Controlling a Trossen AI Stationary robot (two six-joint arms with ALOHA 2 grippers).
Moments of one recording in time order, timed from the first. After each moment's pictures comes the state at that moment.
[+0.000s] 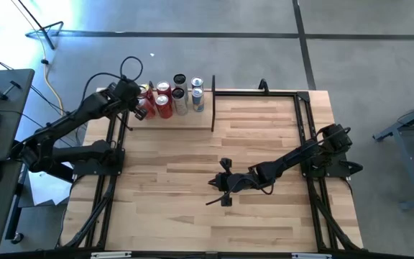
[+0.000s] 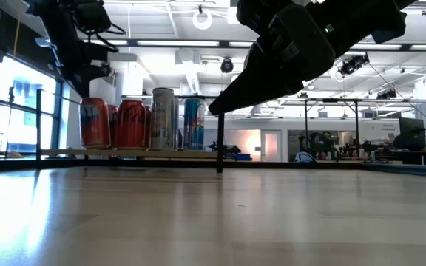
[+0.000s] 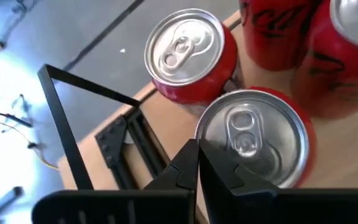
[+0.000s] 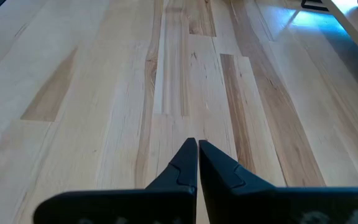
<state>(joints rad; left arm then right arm) 0.81 0.97 0.83 -0.82 -0.43 0.07 0.36 1.80 0.94 0.26 0.36 0.09</state>
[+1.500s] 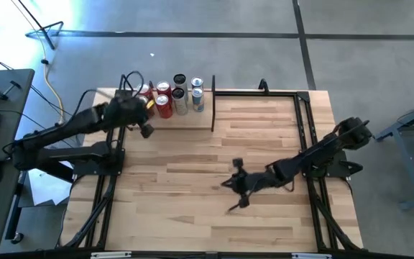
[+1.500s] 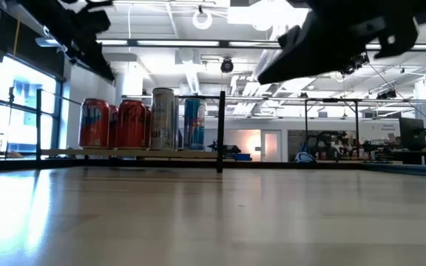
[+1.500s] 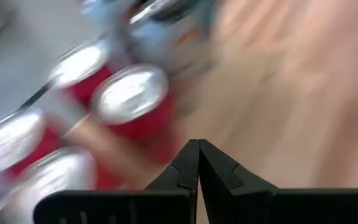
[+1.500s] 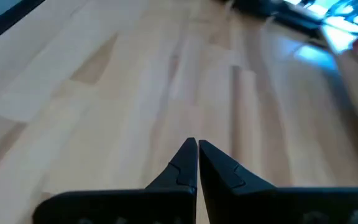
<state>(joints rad) 0.47 0.78 0.75 -0.68 -0.23 0.00 0.43 1.58 0.80 0.19 0.36 -0.08</state>
